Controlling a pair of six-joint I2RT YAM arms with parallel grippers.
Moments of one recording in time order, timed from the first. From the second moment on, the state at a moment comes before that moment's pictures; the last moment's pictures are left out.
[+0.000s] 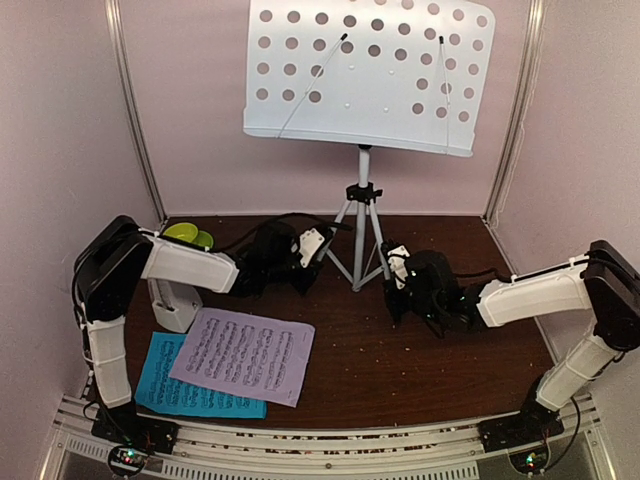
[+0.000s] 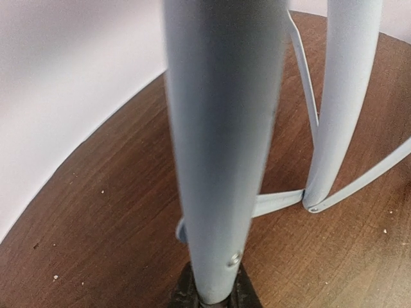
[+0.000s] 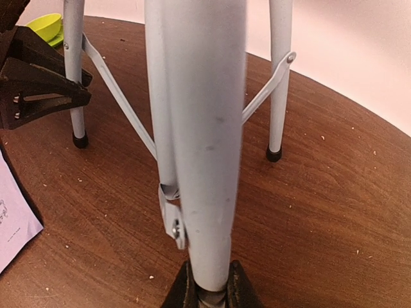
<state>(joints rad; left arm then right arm) -0.77 1.99 1.22 0.29 -0.08 0.22 0.80 1.54 0.73 0.28 0.38 0.09</state>
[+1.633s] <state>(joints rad) -0.71 1.91 1.09 0.30 0.02 0.30 0.79 1.37 0.54 0.27 0.32 0.23</state>
